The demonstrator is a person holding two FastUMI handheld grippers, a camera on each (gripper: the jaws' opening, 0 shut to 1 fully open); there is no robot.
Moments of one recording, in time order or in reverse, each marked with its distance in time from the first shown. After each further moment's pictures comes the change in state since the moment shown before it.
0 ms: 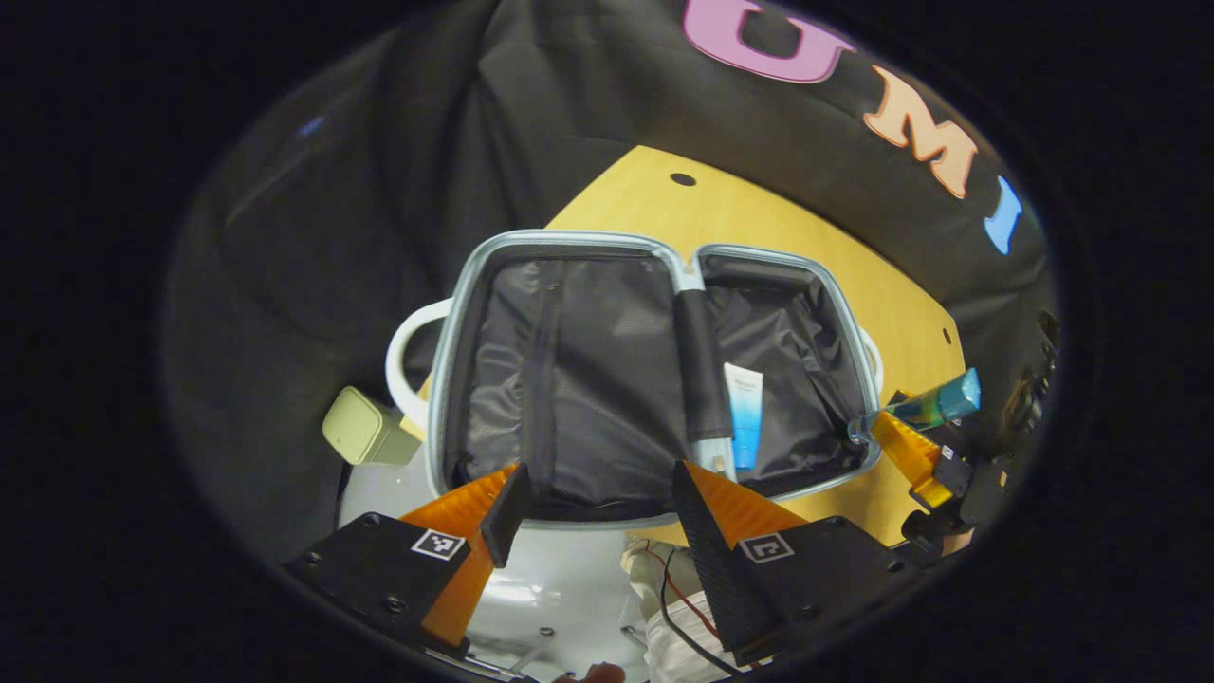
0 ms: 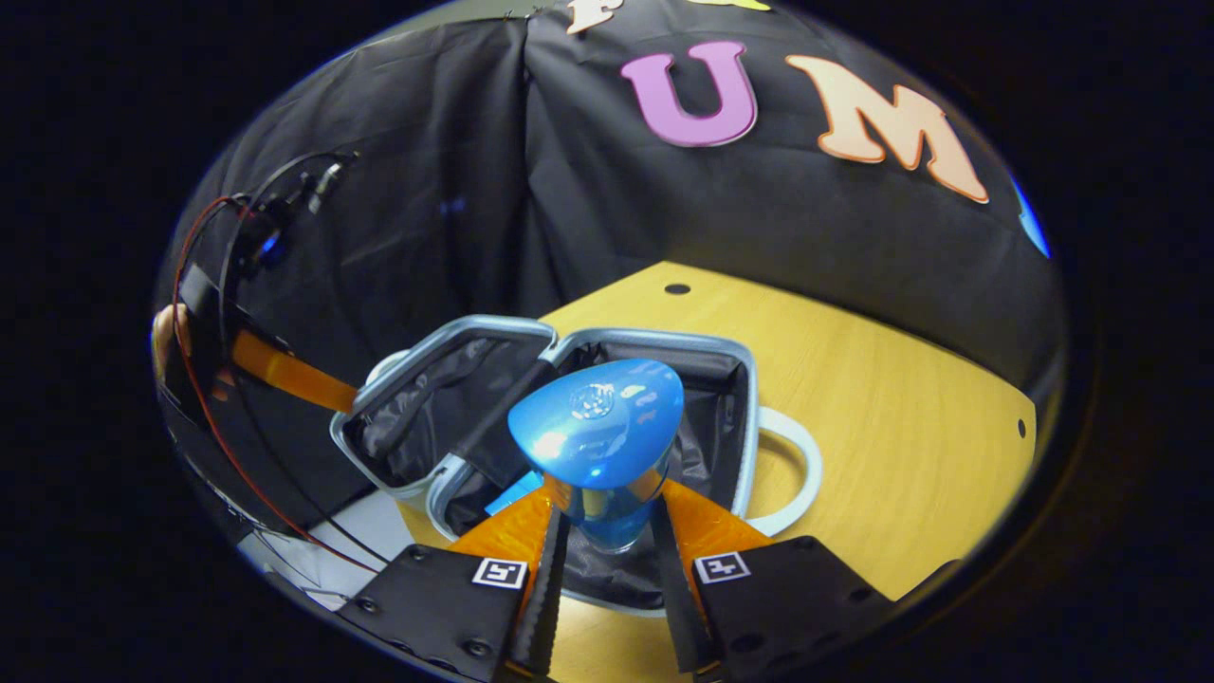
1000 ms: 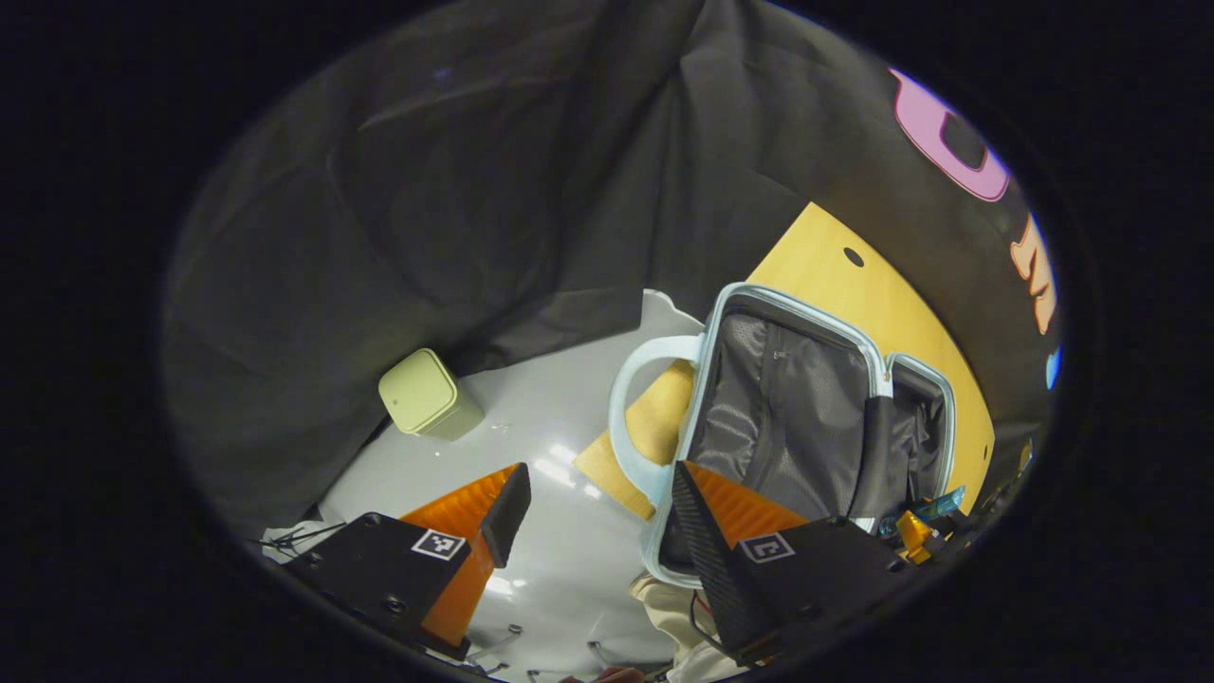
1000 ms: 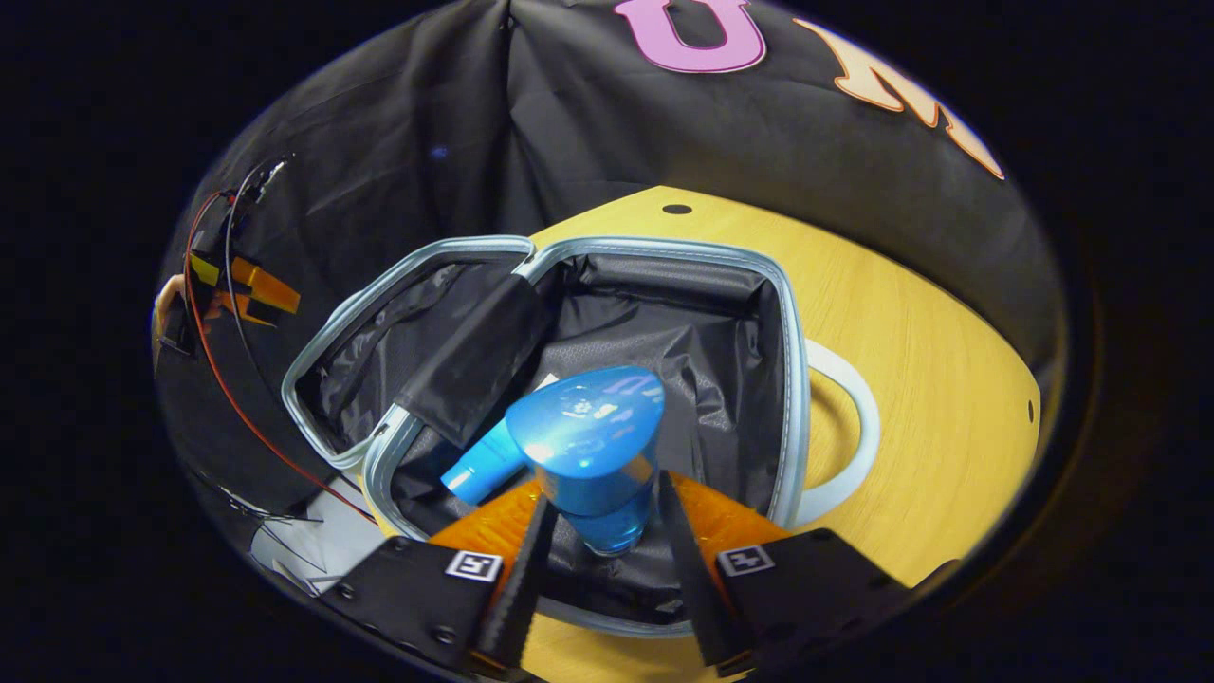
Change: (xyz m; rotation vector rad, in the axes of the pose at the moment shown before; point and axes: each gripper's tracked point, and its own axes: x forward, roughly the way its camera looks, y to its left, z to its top) left arm 0.023 0.171 0.044 -0.287 -0.045 0.147; right arm 0.039 -0.008 -0.039 0.030 0.159 -0.048
